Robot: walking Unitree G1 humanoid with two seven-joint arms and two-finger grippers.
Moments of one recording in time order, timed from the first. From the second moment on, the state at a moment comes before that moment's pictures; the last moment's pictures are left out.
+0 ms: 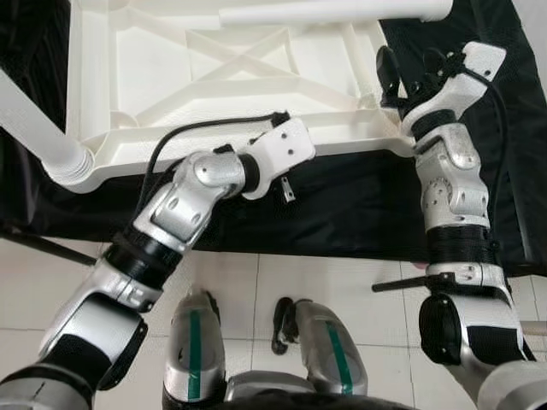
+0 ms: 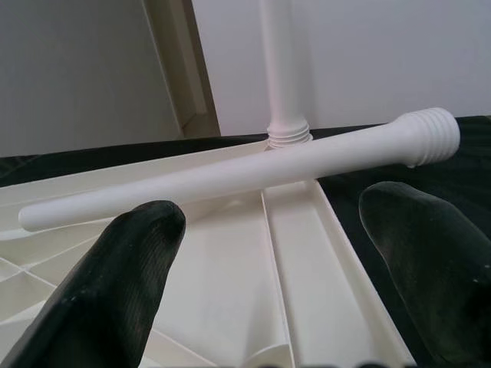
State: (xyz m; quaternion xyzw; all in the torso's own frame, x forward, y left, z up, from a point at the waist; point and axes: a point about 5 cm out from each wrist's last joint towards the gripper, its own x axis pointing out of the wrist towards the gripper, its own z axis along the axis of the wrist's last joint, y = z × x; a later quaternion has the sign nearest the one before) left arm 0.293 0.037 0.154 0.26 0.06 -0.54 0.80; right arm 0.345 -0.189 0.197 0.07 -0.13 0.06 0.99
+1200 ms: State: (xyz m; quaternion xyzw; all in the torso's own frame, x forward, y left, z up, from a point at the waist) left arm 0.313 0.034 0.152 0.24 0.10 -0.53 0.81; right arm 0.346 -0.206 0.205 0.06 -0.15 0.03 0.99
